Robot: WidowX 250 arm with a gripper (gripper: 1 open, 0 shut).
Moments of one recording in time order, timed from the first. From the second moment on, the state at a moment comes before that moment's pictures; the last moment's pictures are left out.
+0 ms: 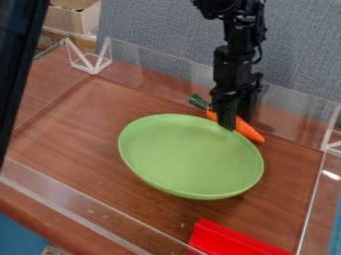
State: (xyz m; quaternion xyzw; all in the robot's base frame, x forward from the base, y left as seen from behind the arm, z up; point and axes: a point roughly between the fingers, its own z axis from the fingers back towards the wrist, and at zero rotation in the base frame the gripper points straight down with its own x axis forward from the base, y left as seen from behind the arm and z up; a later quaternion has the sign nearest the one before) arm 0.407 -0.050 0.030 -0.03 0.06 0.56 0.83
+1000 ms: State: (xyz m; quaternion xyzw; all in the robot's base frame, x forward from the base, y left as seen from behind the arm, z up) arm 0.384 -0.045 0.022 -0.03 0.09 0.53 0.84
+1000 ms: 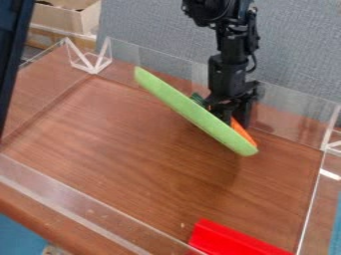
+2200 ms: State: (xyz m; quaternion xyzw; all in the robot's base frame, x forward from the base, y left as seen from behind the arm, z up) arm 0.341 -0.010 0.063 -0.03 0.15 0.55 0.82
